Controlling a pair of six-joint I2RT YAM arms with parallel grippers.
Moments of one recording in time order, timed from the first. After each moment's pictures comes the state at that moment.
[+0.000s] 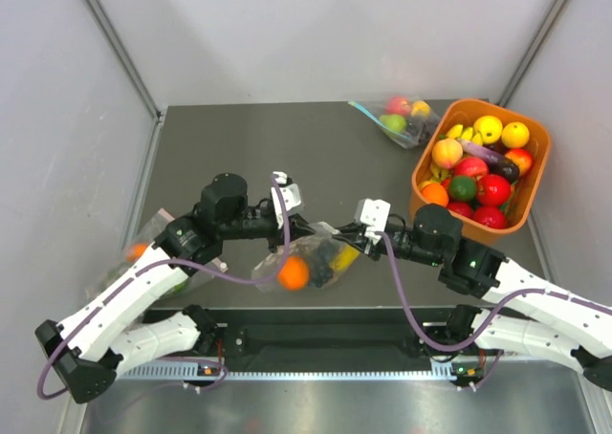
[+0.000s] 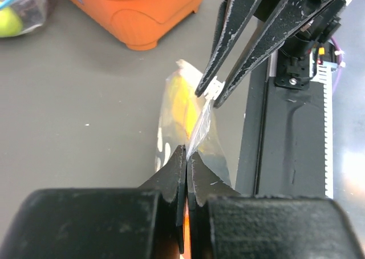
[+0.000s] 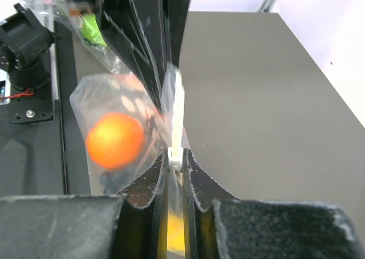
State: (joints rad) left arm -0.75 0.96 1.01 -0.41 0.57 0.21; right arm 1.00 0.82 0.79 -0.10 -0.22 -0.28
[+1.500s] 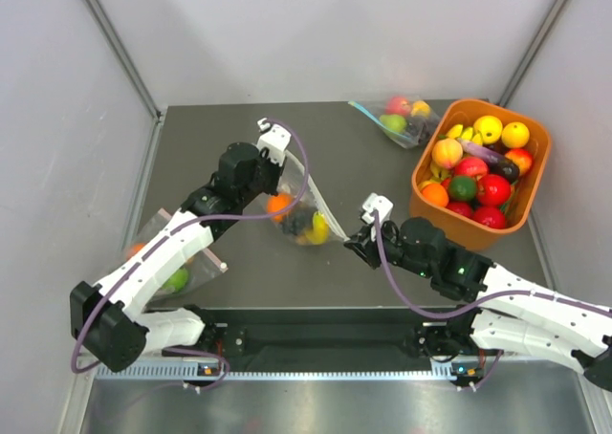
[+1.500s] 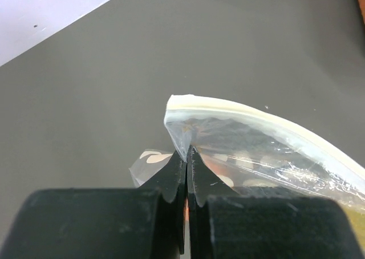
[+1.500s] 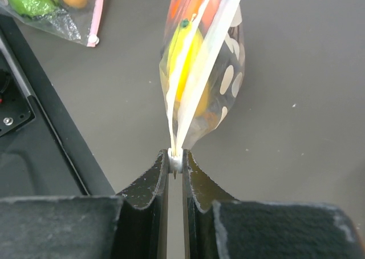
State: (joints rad) left arm -0.57 1.21 1.08 -0.24 -0.10 0.10; right arm 1.01 0.82 0.64 -0.14 0.04 0.07
